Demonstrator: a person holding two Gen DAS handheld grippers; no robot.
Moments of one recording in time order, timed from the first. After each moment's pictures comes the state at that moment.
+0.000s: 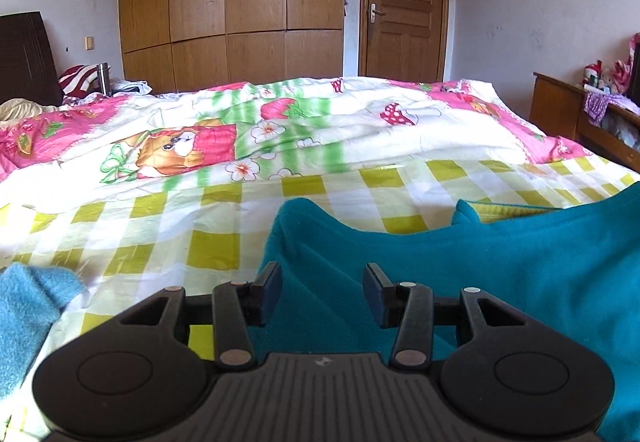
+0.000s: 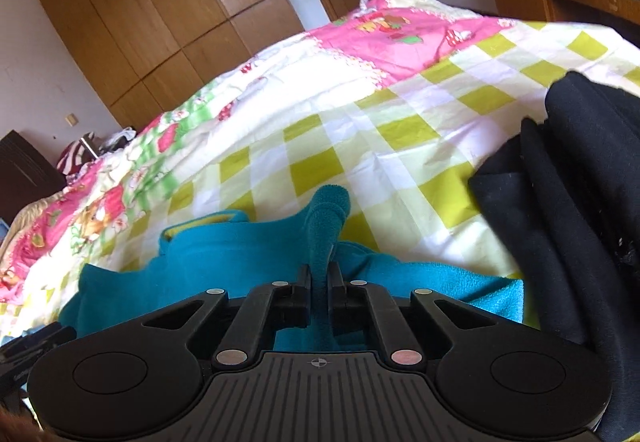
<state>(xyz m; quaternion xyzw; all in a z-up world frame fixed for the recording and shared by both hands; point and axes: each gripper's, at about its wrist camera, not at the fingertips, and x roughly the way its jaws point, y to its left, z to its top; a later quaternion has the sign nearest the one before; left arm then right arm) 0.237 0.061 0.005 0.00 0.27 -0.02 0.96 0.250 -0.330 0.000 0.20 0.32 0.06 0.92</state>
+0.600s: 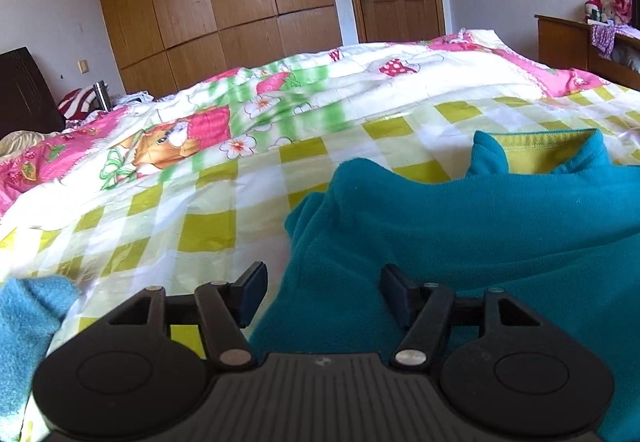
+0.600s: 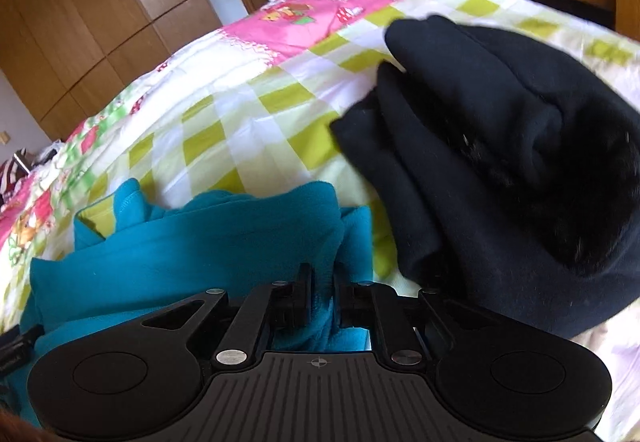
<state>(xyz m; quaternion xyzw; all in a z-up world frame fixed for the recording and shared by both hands) 0.255 0.036 -0.040 0.09 0.29 0.01 0.95 0.227 -0.358 -0.041 0.17 0.36 -0.06 0.92</state>
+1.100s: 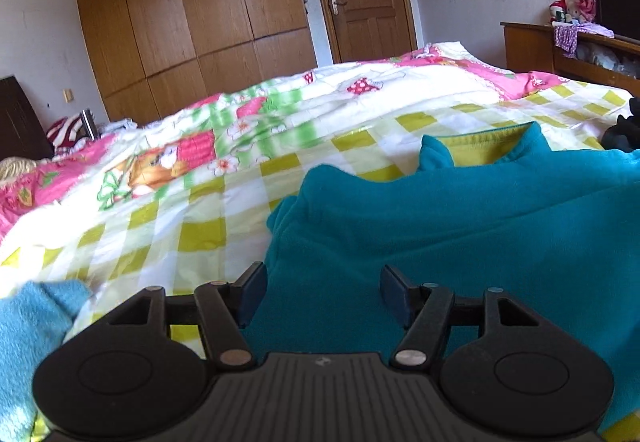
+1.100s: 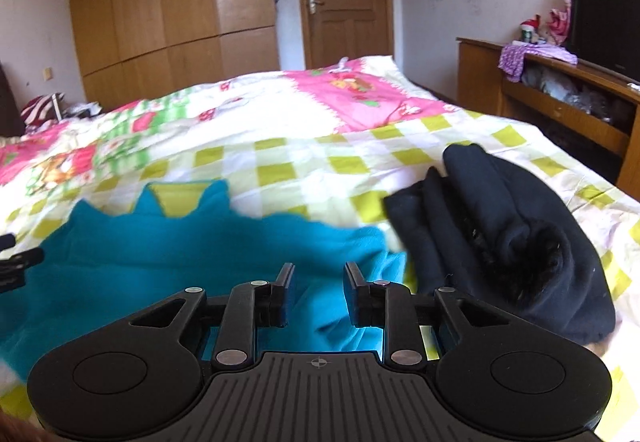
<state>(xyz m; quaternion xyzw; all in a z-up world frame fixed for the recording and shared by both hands) 0.206 0.033 -0.032 0.09 0.28 -0.03 0.95 0.139 -0.297 0.003 0.04 0.31 -0.01 0.95</state>
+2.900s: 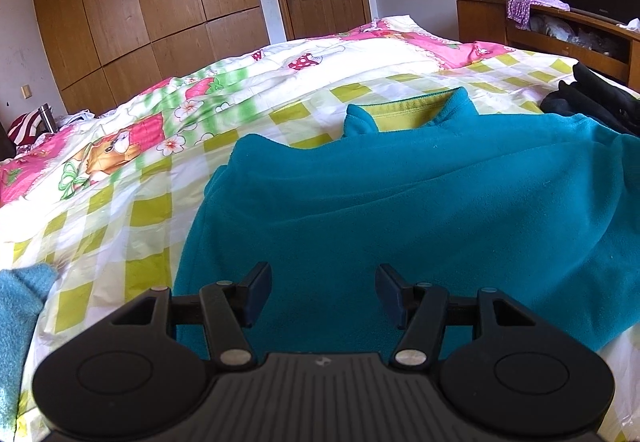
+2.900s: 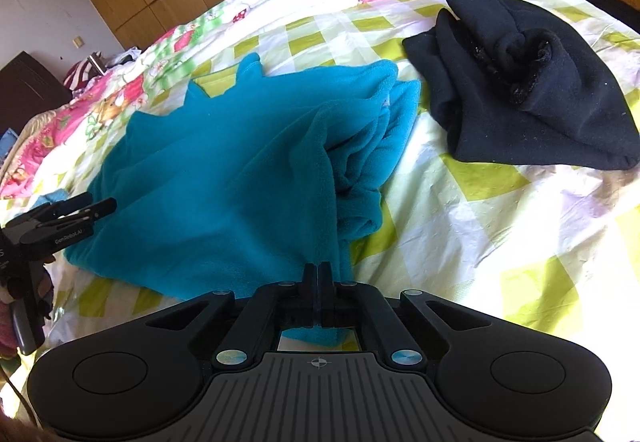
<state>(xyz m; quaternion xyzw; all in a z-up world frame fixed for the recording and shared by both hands) 0.174 0.001 -0.031 0.11 0.32 -0.10 0.94 0.089 -0.343 -0.019 0.15 0.44 0.07 0.88</state>
